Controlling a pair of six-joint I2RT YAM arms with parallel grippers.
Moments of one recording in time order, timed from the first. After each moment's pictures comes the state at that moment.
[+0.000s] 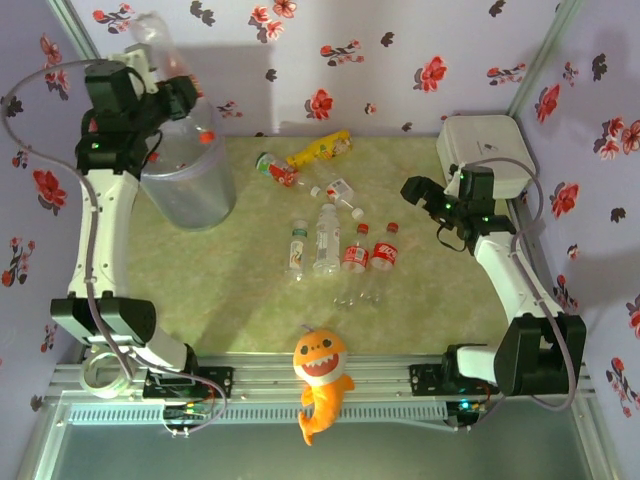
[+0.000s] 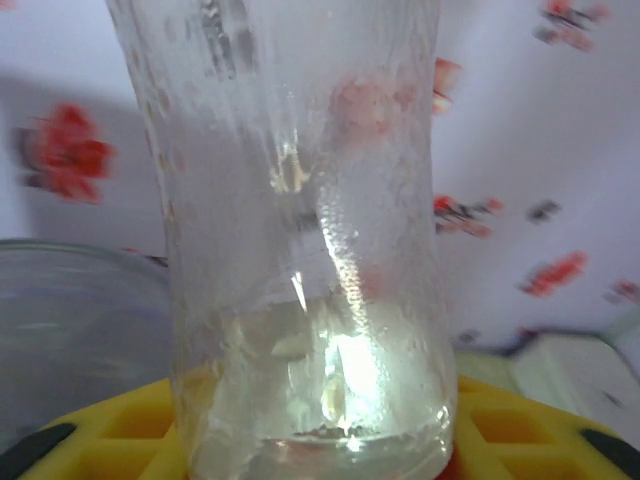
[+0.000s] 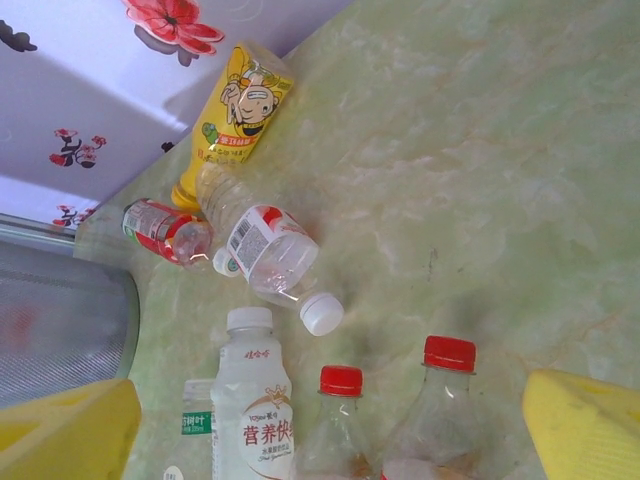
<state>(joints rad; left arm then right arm) -0.01 1.55 1.89 -0.58 0.22 -0.35 0.05 1.26 0.96 -0.34 -0.38 0.61</state>
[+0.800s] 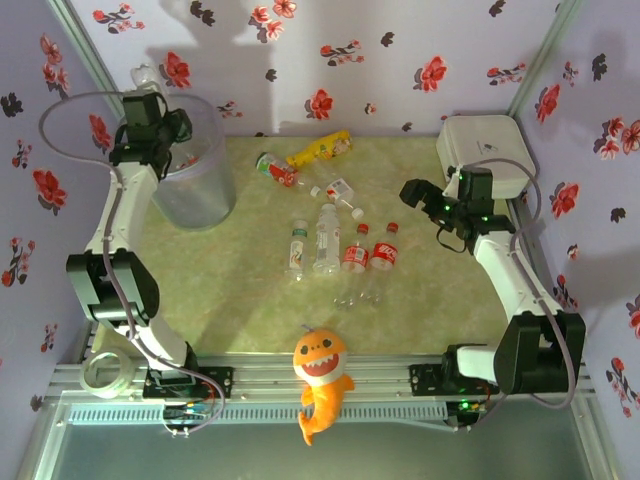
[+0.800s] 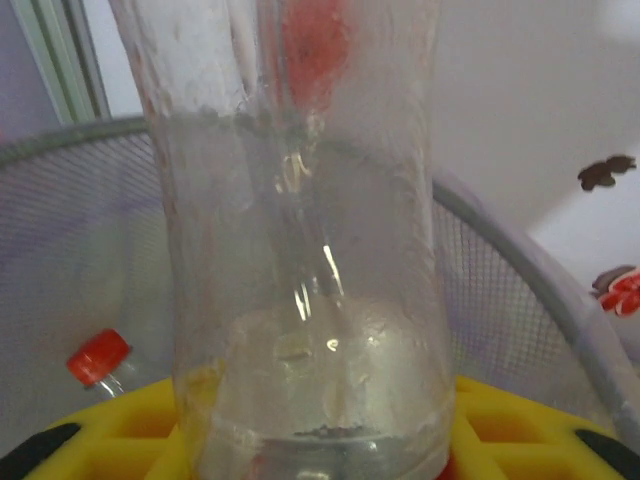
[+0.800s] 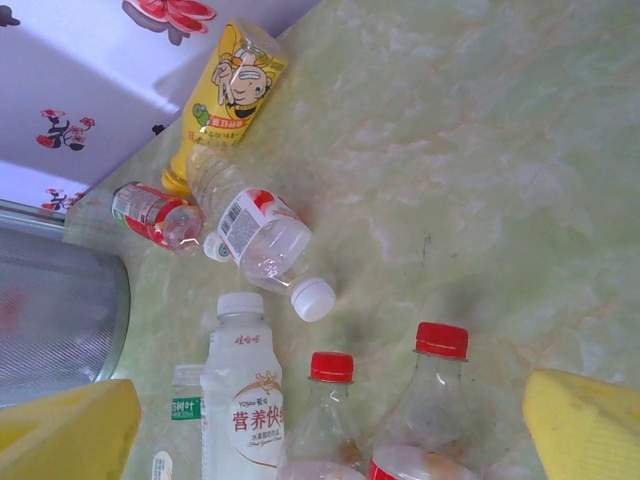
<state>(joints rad) 0.00 1.69 1.66 -0.42 -0.07 -0.30 0.05 1.27 0.96 -0.36 -0.39 0.58</state>
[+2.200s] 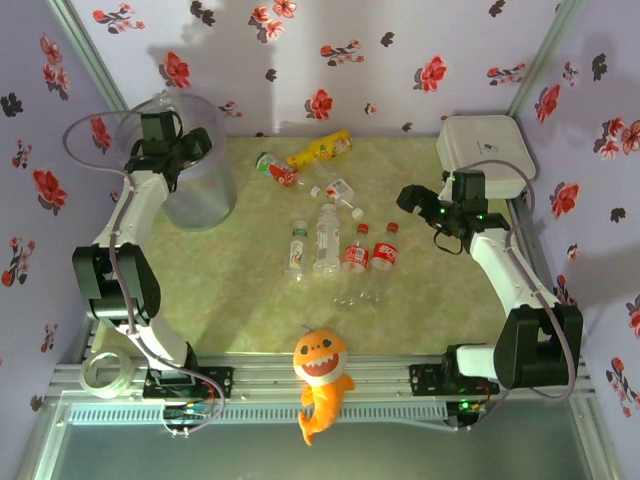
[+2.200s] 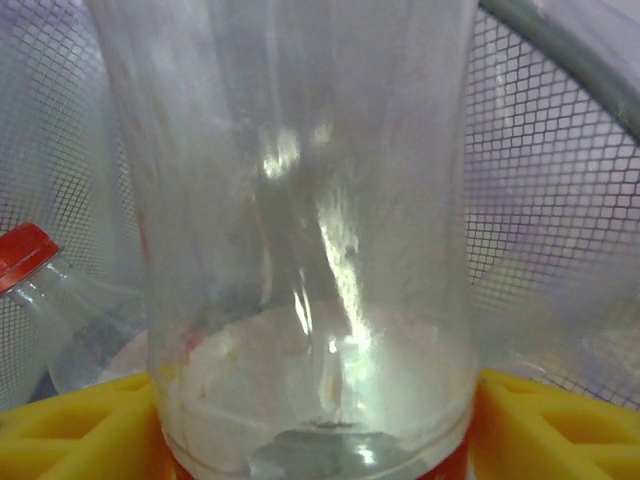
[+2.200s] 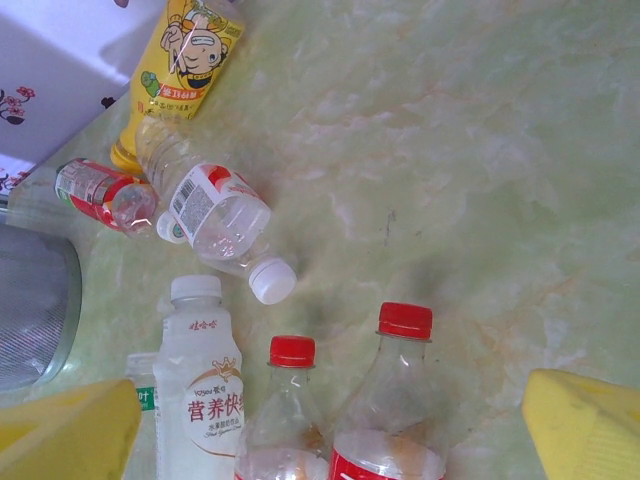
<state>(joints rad) -0.02 1.70 1.51 -0.37 -0.02 -0.32 0.08 1.30 0.96 -0.41 -0.33 0.55</state>
